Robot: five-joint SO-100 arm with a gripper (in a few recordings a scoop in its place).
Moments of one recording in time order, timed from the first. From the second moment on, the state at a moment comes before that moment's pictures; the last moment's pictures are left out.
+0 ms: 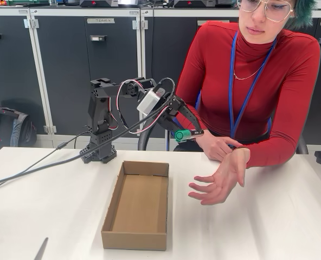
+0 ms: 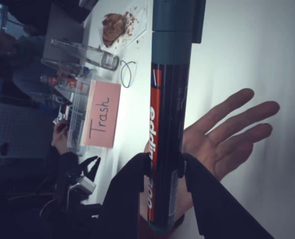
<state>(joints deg) -49.5 87.3 69.5 39.2 -30.7</state>
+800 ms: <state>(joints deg) -58.7 83.0 74.7 42.7 -19.2</state>
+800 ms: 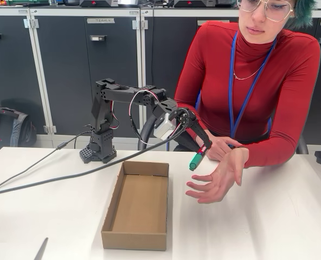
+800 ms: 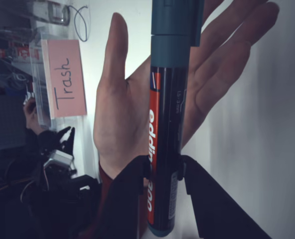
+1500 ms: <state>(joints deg) -59.0 81.8 80.2 34.3 -30.7</state>
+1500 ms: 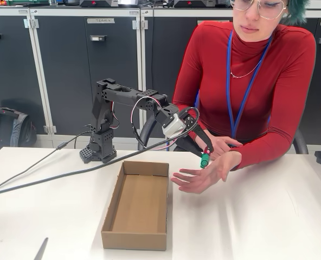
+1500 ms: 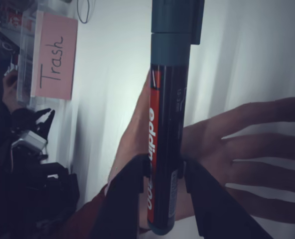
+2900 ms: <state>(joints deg) -57.1 81.9 80.2 31.4 -25.2</state>
